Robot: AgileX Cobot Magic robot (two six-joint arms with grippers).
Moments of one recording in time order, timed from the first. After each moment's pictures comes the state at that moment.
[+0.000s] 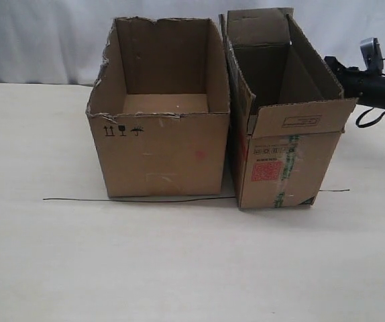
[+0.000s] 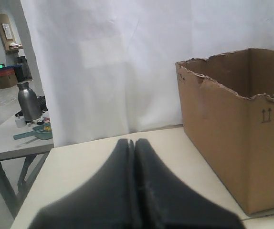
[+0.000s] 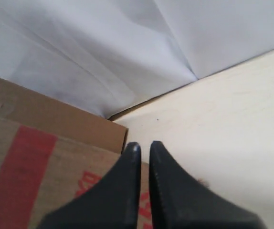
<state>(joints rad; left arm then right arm) -0.09 0.00 0.00 0.12 0.07 0.08 -0.12 2.48 -1.79 1.61 0.93 -1.15</state>
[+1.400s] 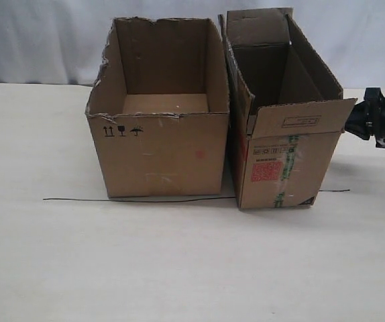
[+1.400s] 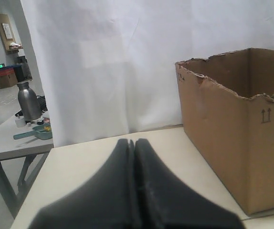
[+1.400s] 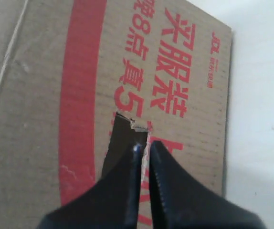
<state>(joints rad) -0.09 0.00 0.00 0.12 0.07 0.08 -0.26 2.19 -1.29 1.45 1.17 -1.26</state>
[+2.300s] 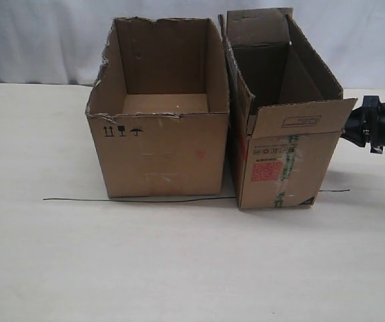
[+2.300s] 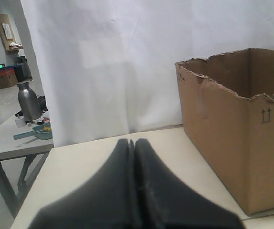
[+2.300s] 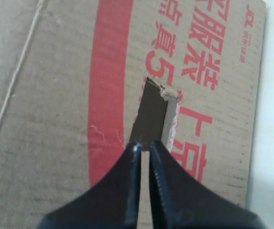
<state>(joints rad) -0.09 0.00 0.00 0.12 0.07 0.08 -0.25 2.14 -1.19 1.47 1.20 -1.35</state>
